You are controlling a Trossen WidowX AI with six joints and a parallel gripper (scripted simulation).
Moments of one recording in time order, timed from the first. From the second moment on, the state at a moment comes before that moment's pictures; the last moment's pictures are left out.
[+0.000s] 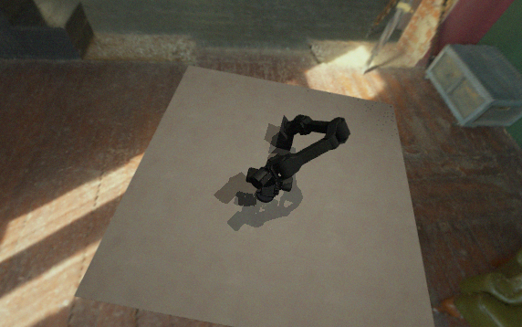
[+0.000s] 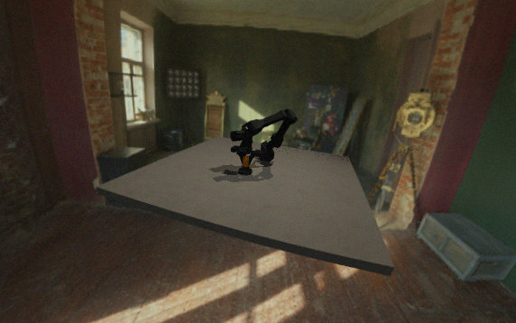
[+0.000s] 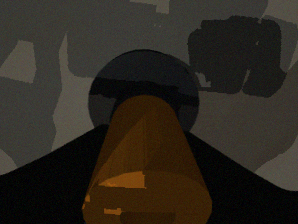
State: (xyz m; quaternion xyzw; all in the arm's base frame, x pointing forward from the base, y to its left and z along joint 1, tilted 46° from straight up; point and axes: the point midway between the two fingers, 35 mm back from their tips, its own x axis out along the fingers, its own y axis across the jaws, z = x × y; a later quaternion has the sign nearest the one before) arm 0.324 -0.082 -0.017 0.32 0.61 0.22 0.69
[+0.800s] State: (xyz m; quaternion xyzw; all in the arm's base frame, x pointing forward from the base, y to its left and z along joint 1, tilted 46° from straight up) arm 0.324 -0.081 -0.019 0.32 0.61 0.22 0.69
